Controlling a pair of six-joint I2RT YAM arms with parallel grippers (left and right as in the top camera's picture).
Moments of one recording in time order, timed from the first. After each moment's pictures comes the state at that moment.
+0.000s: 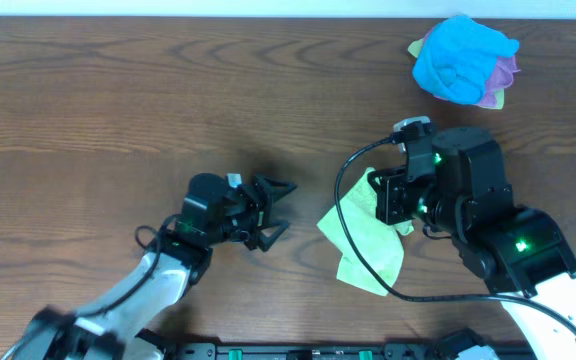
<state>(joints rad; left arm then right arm) -0.44 1.38 0.41 0.45 0.63 -1.76 0.40 1.07 1.16 -0.89 -0.22 0.30</state>
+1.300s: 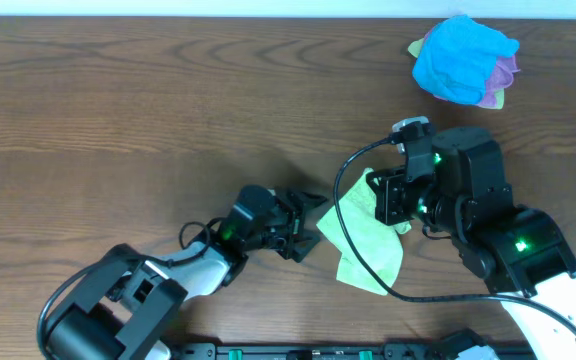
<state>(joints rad) -0.67 1.65 0.47 0.65 0.49 -1.96 0.40 1.07 1.16 -0.89 -0.24 0.30</state>
